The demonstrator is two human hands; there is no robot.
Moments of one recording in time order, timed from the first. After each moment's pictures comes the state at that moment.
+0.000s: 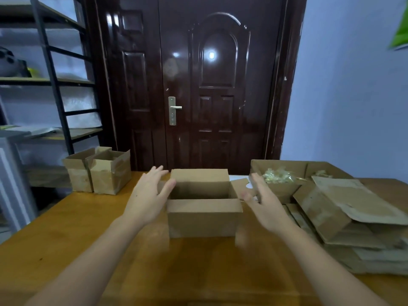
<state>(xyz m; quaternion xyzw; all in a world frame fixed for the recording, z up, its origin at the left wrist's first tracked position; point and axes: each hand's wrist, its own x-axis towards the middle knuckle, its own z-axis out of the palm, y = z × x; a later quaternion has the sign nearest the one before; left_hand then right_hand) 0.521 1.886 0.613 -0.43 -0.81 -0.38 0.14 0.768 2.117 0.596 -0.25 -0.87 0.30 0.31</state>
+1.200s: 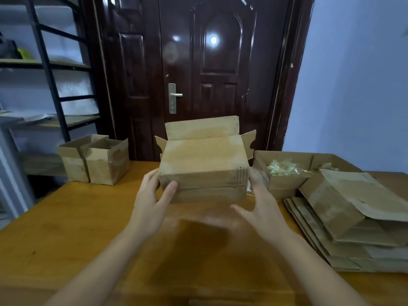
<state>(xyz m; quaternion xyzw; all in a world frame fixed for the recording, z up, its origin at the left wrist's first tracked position) 0.546 1.879 0.583 -0.43 -0.70 -0.57 0.06 0.757 2.086 0.583 -0.17 -0.89 0.23 0.36</state>
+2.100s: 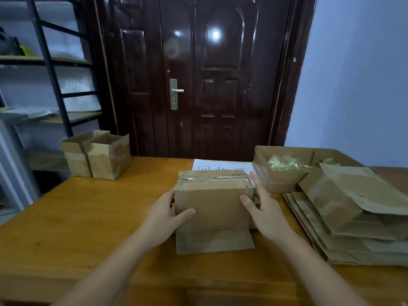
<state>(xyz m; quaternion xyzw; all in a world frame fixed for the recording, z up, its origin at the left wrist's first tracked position) 0.559 1.885 0.546 -0.46 -0.75 -0.47 -0.08 0.771 2.090 0.563 -0.23 -0.84 0.37 0.31</state>
